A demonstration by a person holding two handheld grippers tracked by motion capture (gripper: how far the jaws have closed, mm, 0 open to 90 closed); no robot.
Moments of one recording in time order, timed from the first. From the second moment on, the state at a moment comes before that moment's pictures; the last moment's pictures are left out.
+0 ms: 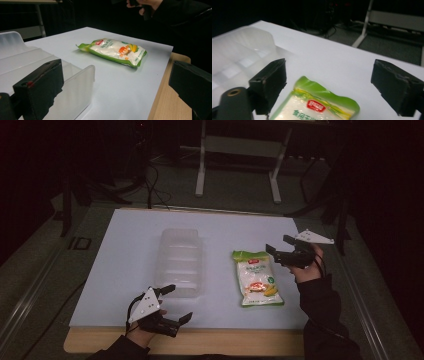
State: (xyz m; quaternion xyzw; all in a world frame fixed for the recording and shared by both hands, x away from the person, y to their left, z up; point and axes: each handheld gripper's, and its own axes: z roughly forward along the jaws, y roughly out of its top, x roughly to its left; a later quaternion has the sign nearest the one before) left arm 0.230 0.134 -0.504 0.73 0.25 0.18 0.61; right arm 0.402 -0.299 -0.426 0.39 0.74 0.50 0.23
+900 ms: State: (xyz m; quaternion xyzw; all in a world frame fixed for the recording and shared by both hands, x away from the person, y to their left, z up) left arm 0.231 0.135 -0.505 0.74 0.25 0.17 0.60; right arm 0.447 -0.302 -0.506 0.46 0.77 0.42 0.16
